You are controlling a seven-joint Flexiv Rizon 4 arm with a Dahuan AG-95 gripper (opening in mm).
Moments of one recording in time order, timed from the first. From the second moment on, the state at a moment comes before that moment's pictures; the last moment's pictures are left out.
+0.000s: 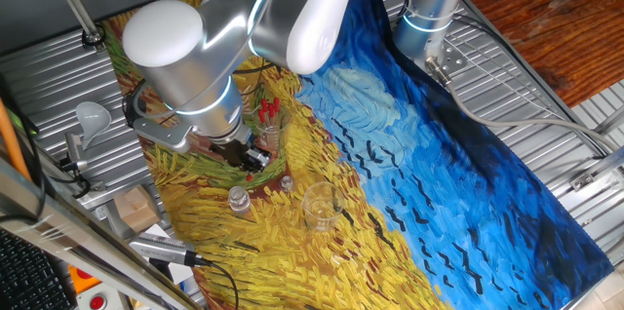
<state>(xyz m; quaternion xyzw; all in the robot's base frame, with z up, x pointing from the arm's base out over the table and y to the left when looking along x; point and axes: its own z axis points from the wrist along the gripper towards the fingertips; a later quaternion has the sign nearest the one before) 0.563 0.182 0.153 0.31 -0.95 -0.05 0.05</state>
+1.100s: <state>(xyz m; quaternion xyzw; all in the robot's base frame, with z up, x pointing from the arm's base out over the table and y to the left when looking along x) 0.579 0.183 0.144 0.31 -0.95 -0.05 0.05</state>
